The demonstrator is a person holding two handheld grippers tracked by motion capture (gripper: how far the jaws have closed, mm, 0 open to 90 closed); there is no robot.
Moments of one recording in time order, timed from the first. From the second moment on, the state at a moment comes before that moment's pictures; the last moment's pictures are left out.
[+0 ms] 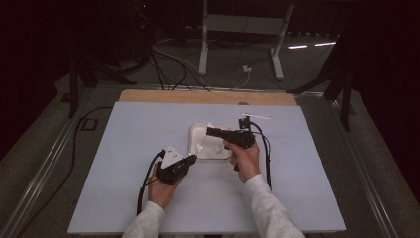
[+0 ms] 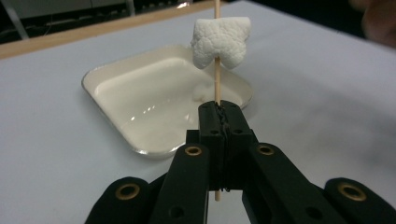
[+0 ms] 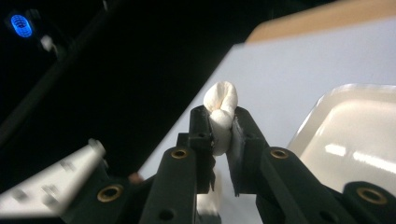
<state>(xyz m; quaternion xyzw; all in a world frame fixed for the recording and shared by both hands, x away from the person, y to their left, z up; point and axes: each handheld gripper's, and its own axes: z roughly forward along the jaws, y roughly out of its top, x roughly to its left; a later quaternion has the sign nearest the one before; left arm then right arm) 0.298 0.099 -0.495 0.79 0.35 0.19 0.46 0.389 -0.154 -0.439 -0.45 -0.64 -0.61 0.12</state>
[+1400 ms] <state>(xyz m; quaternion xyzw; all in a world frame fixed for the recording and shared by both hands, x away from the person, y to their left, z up) 0.305 0.111 -0.494 0.76 0.40 0.16 0.49 0.401 -0.165 -0.469 -0.49 -0.76 -0.43 -0.05</state>
